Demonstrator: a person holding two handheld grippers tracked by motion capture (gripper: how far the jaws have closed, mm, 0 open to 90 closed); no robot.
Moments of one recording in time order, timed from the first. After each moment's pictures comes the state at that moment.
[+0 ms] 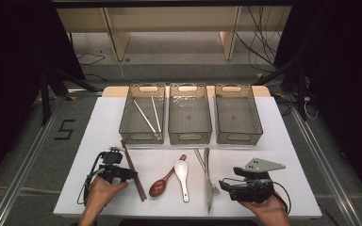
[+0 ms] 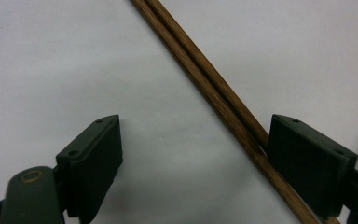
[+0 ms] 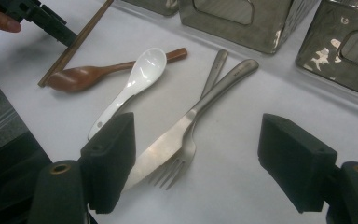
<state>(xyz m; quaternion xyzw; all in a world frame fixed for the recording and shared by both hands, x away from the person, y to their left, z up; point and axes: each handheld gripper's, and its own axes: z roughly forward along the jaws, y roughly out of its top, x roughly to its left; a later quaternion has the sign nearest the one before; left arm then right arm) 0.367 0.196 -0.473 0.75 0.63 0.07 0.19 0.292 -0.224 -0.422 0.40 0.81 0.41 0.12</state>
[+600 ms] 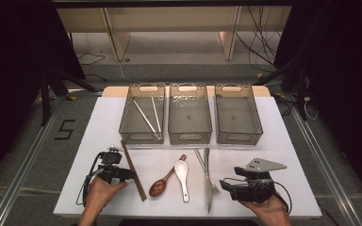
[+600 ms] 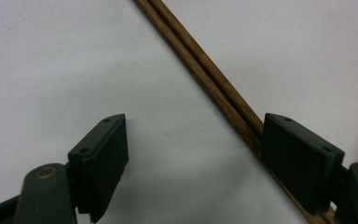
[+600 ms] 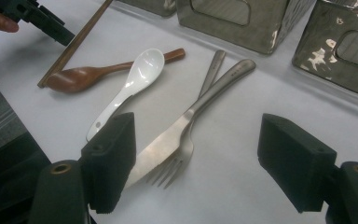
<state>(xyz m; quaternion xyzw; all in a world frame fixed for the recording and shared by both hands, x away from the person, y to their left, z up) 0.365 0.199 -0.470 0.75 0.63 0.07 0.20 0.292 -0.226 -0.421 0.40 0.81 0.41 0.13</state>
